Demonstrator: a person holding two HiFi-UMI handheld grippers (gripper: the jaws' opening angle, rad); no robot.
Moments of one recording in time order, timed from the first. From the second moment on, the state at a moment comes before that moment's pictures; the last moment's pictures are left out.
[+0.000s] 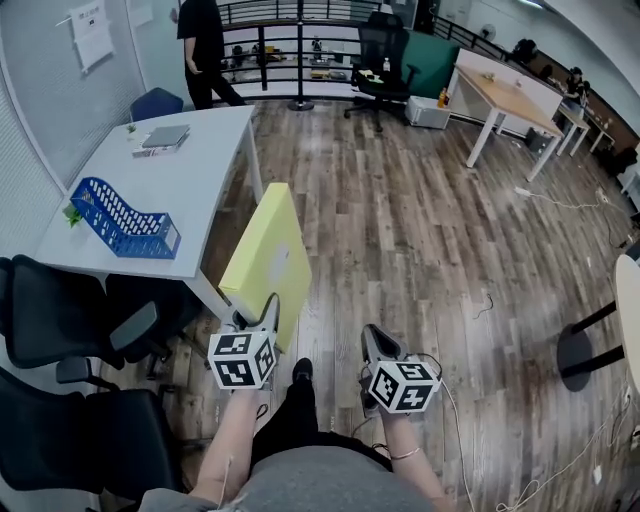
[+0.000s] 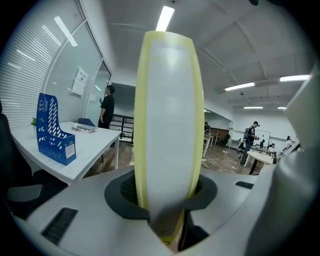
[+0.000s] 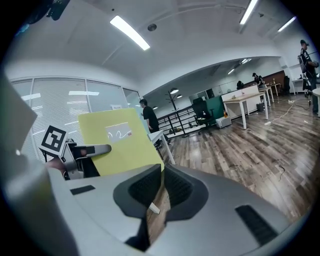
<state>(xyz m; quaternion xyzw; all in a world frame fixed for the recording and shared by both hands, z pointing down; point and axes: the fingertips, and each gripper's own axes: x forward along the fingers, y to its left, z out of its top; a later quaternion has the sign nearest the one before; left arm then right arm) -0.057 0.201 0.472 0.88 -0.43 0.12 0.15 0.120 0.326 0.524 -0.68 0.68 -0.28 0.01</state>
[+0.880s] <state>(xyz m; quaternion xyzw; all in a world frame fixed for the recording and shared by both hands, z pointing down) -0.018 -0.060 0.472 0.88 -0.43 0.12 0.15 0.158 0.052 0.530 -0.66 0.69 -0.30 0.00</state>
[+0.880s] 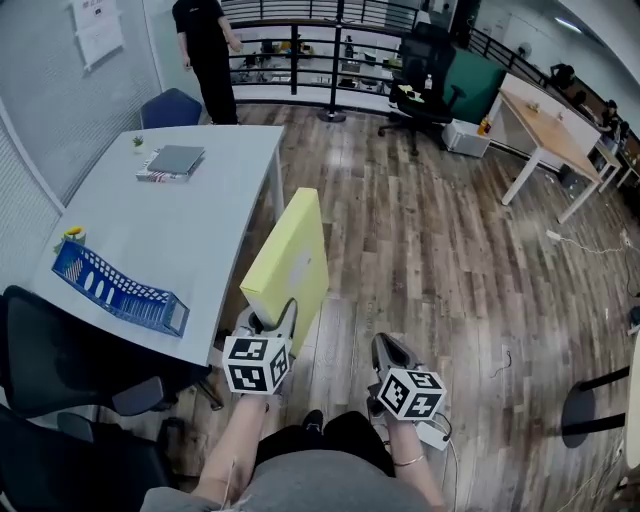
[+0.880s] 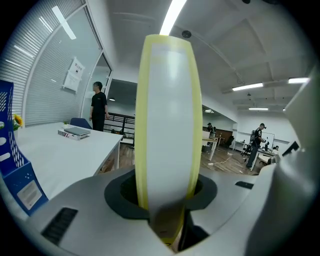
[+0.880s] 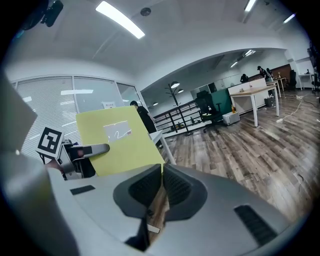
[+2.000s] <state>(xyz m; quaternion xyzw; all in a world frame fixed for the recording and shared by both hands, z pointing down) -0.042 -0.176 0.448 0.75 -0.64 0.06 0.17 0.137 -0.177 0.534 -0.42 0.85 -0.30 -0.09</state>
